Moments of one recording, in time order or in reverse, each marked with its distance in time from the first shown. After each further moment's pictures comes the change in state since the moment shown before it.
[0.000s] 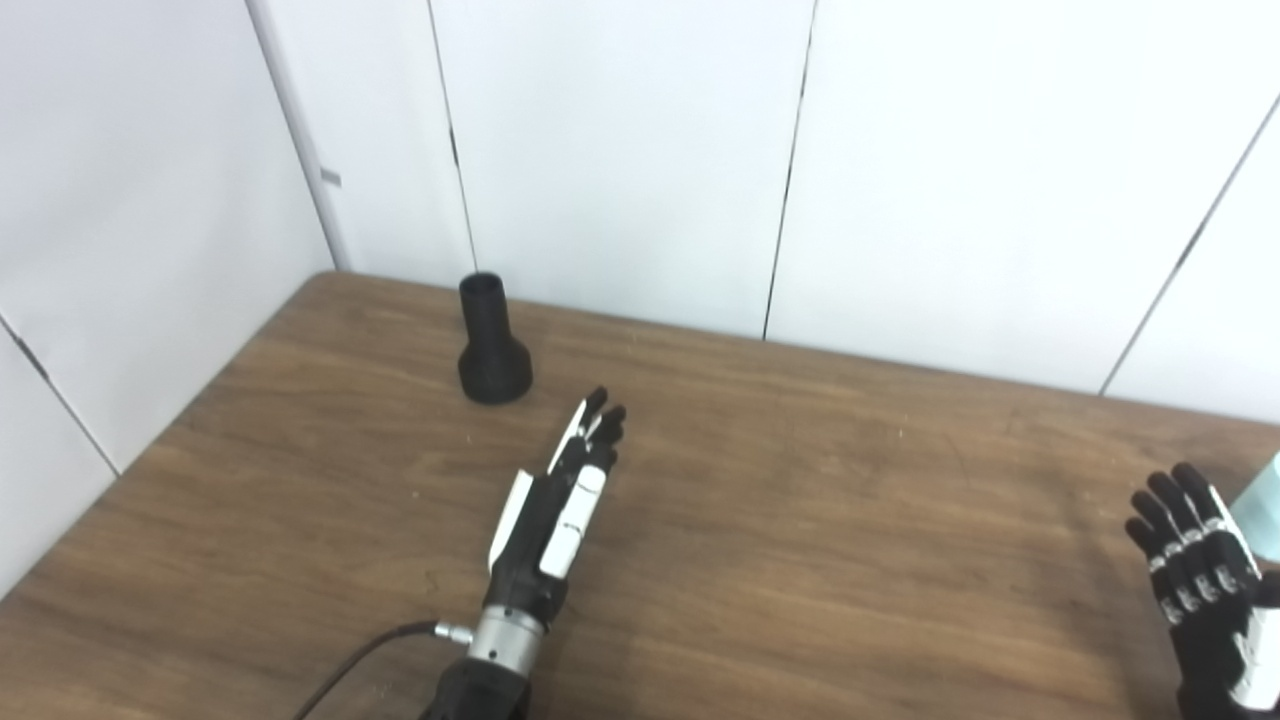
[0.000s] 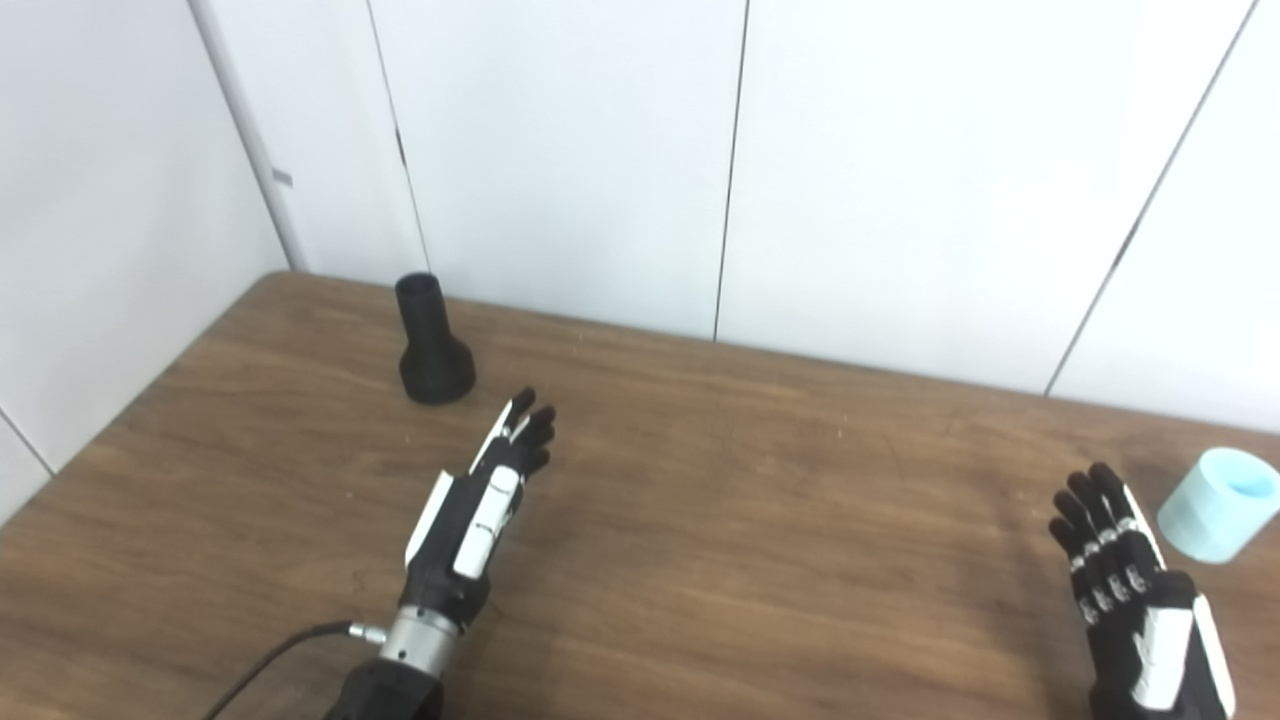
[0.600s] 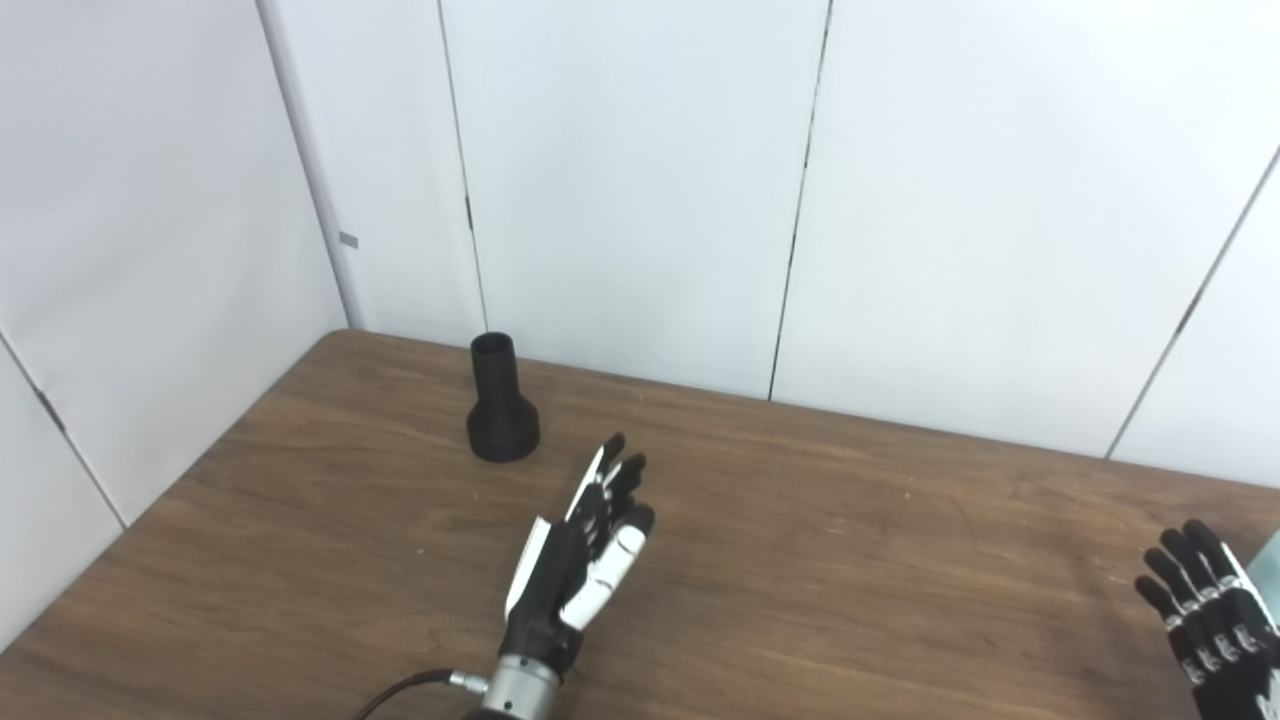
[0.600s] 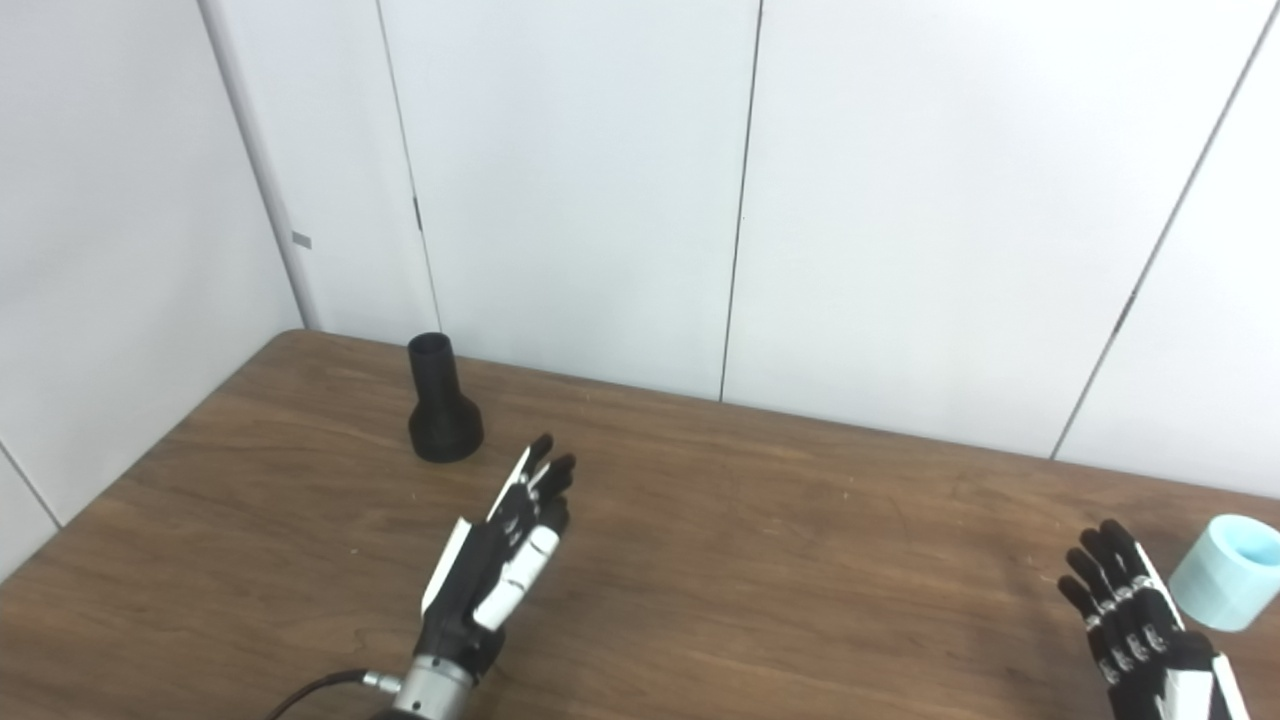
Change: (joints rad) left arm 0.017 0.007 -0.003 -0.047 0.048 0.058 0.014; right arm -0.019 -0.001 -0.004 0.029 0.001 -0.033 0.030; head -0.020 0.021
